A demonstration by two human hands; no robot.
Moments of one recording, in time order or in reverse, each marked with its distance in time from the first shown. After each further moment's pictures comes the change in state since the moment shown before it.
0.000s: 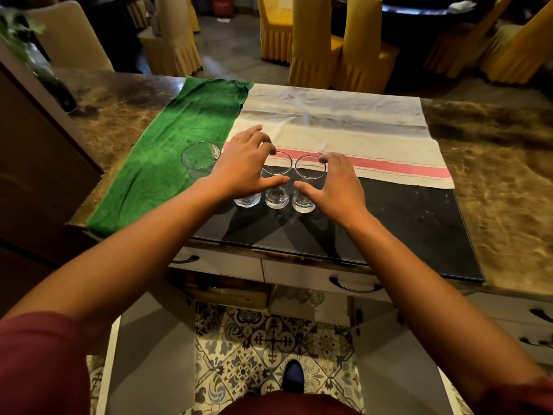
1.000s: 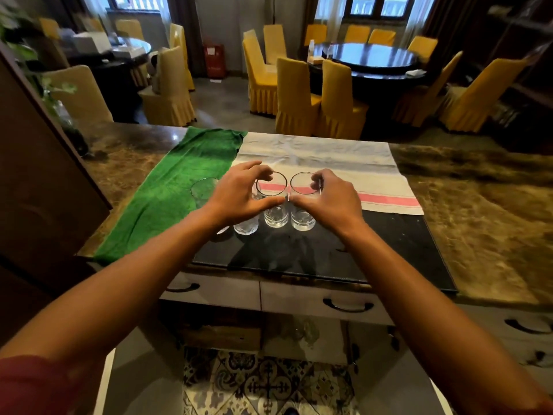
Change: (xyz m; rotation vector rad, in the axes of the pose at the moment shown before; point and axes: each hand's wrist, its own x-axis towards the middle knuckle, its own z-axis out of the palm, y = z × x) left_hand -0.035 0.021 -0.056 -0.407 0.273 0.055; right_hand -0.024 -0.055 -0.065 0.091 0.102 0.069
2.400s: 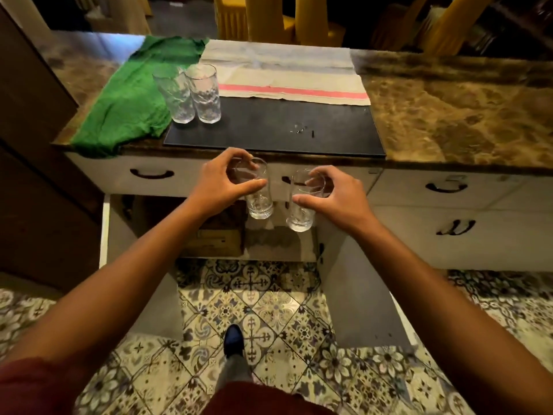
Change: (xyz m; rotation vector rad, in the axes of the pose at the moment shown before) left_hand -0.218 0.188 0.030 -0.426 -0.095 -0.367; right_hand -0.296 0.081 -0.079 0.206 -0.192 0.059
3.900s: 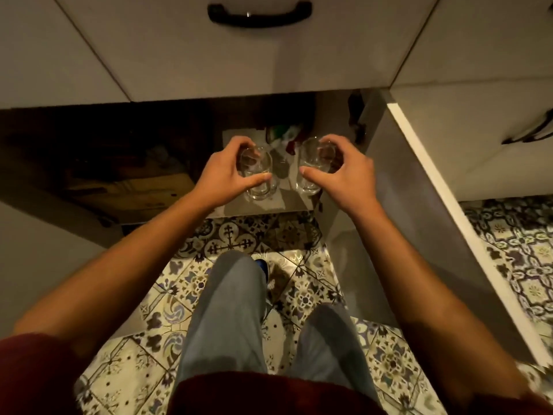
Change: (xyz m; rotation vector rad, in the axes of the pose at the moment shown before) left_hand 0.006 -0.291 0.306 0.135 -0.245 -0.033; right_hand 0.018 0.357 0.188 0.053 0.217 0.202
